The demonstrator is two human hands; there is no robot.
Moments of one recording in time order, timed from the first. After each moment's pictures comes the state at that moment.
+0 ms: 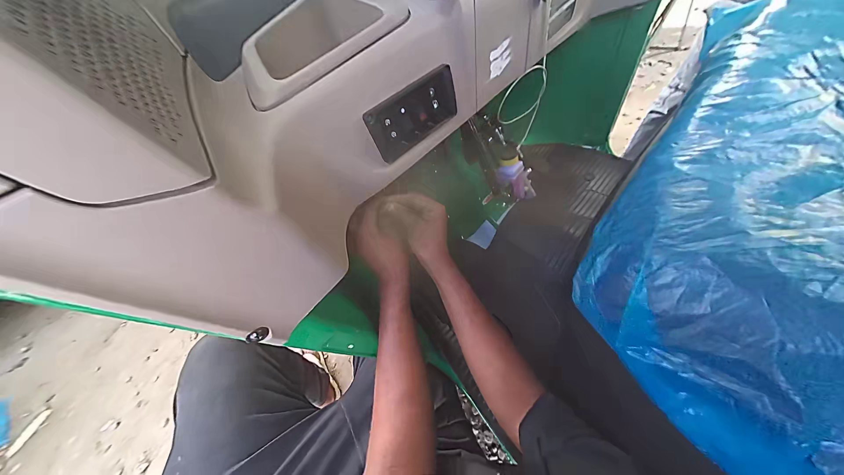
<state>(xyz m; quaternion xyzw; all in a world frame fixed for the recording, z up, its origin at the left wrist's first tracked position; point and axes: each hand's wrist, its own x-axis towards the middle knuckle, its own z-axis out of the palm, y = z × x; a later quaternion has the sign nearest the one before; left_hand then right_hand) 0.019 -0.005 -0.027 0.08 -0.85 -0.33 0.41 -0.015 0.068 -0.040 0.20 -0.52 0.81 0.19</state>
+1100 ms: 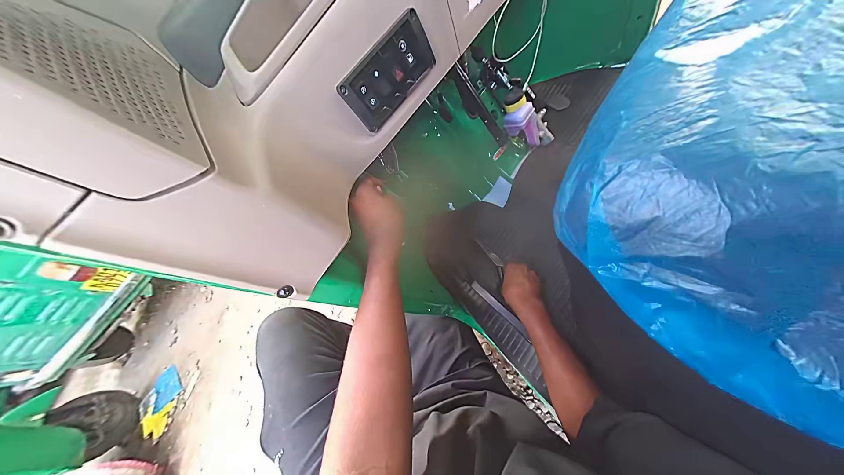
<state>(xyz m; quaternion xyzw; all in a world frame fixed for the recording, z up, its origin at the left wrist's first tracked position) 0.032 0.001 0.022 0.17 -0.95 -0.17 0.21 0.122 0.185 -0.166 -0.11 -0.93 0.25 -0.25</state>
